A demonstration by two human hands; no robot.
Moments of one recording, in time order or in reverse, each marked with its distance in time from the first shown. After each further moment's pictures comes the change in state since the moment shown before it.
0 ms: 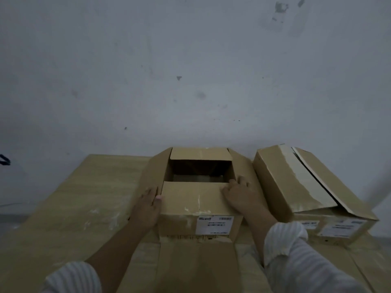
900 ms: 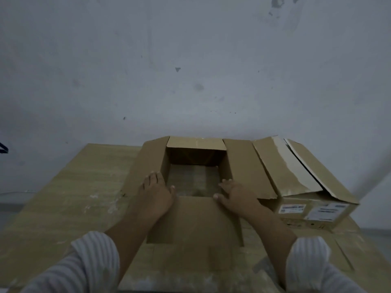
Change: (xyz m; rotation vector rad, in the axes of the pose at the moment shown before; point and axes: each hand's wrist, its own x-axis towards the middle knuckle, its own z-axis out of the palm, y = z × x) left_hand -0.007 0.018 0.024 0.396 0.039 0.021; right_hand -0.042 0.028 0.016 -0.213 0.022 -0.375
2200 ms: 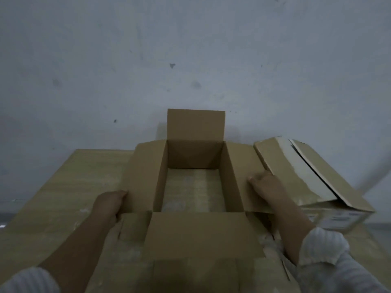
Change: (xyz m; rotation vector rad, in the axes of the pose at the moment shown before) left_hand 0.041 -0.073 -0.045 -1.122 0.006 -0.721; right_hand 0.047 0.073 -0.030 0.377 0.126 0.599
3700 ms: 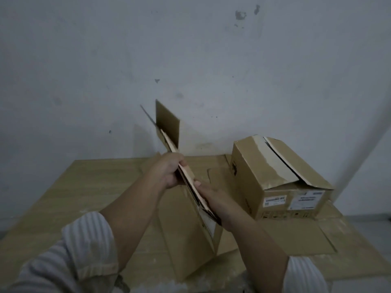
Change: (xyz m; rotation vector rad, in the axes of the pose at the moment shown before) left_hand -0.180 0.077 0.110 -0.078 -0.639 0.017; right_hand -0.190 -0.051 -0.010 0.825 -0.485 -0.300
